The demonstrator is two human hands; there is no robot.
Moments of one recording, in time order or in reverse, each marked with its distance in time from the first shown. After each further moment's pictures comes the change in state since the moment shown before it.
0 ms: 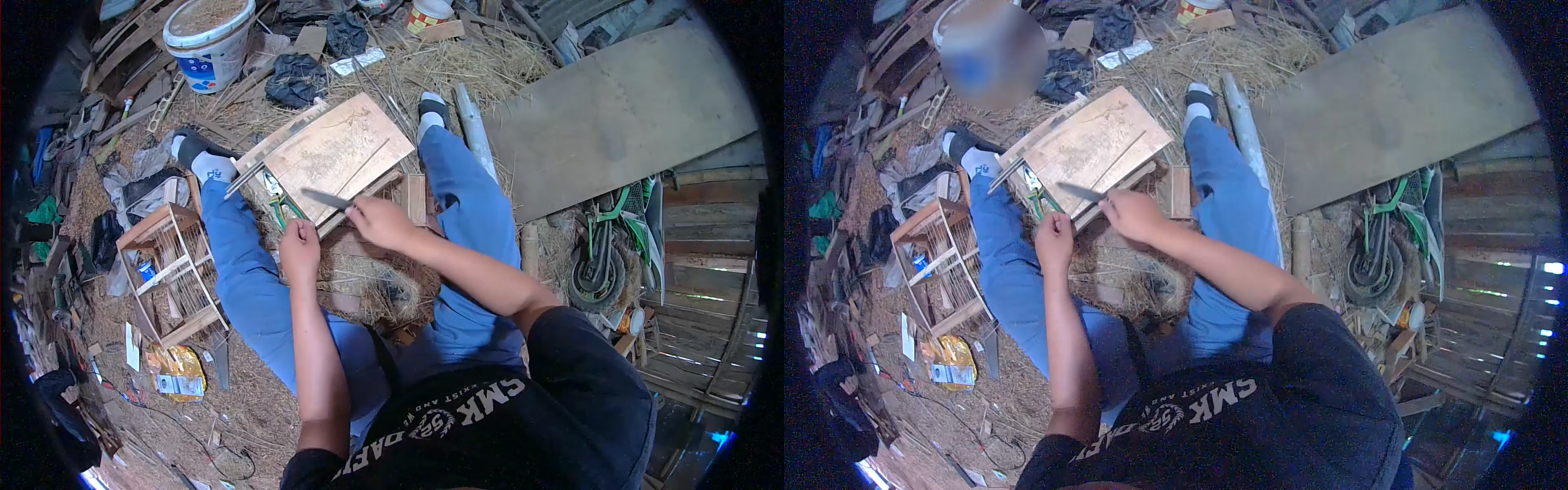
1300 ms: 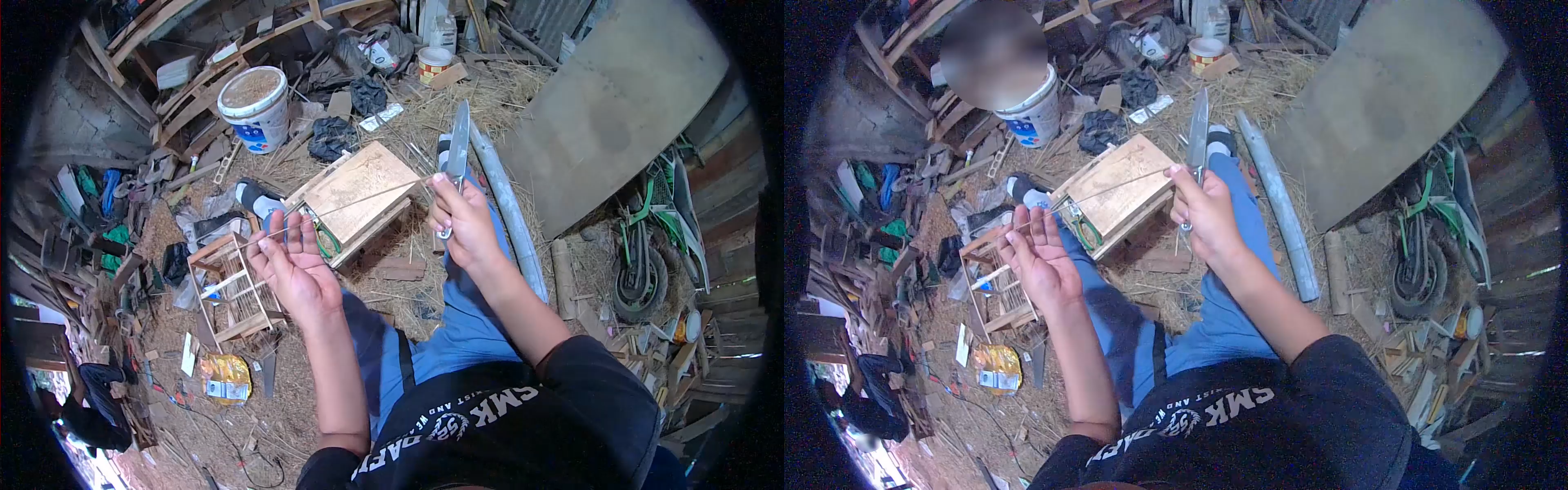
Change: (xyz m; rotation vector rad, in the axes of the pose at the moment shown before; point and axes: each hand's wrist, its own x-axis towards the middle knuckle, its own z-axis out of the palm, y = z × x) left_hand -0.087 0.236 -0.103 -1.419 0.309 0.154; right_hand -0.126 -0.086 -0.198 1.627 0.410 0.162
